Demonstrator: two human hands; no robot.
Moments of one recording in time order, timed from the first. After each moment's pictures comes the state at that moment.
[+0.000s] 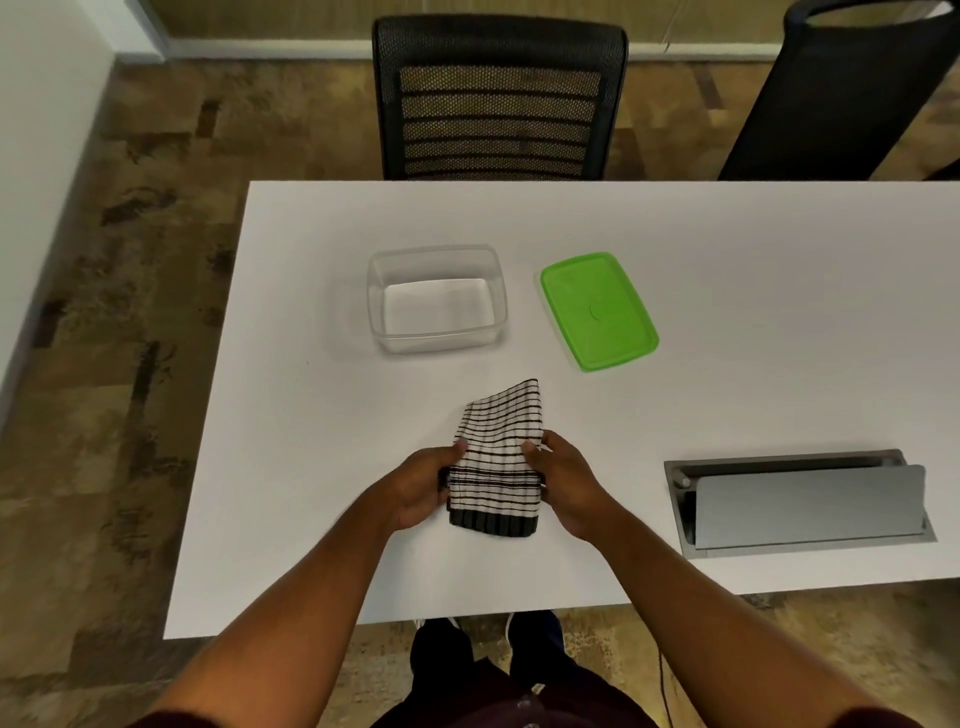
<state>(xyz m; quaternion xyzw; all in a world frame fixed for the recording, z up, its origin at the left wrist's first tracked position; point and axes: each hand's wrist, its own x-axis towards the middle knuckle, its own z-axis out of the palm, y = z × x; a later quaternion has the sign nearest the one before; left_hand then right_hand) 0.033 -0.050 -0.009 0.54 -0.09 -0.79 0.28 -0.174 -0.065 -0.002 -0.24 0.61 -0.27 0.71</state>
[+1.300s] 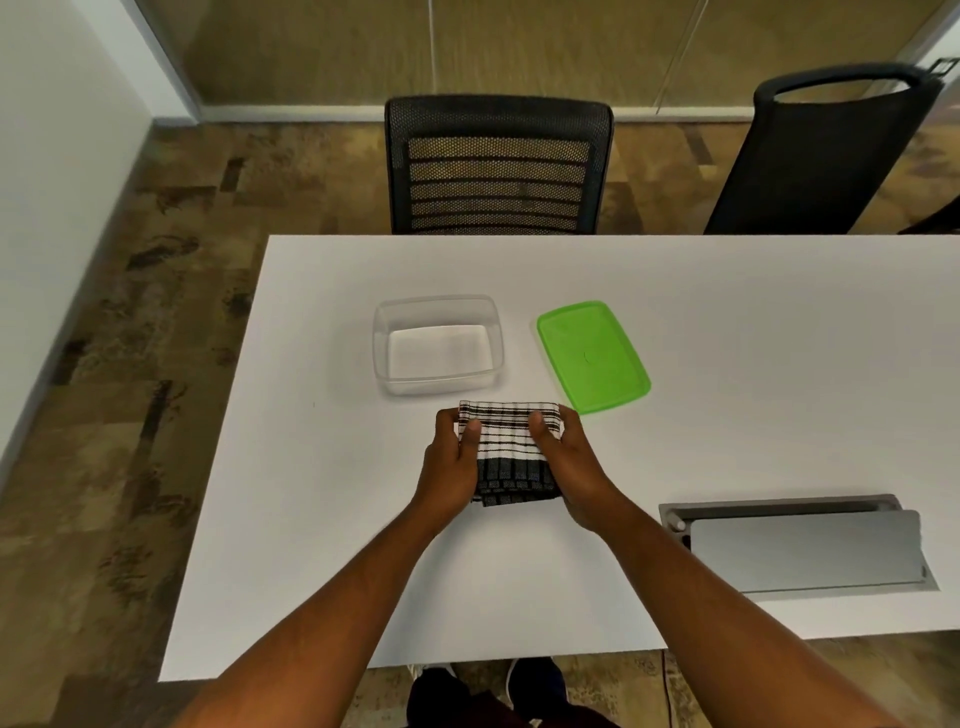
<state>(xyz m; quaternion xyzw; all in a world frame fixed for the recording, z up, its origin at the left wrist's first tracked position) -0.009 -0.087 0.045 0.67 -0.41 -0.49 0.37 -0.174 -0.117 0.046 -0.36 0.56 -0.34 0.66</state>
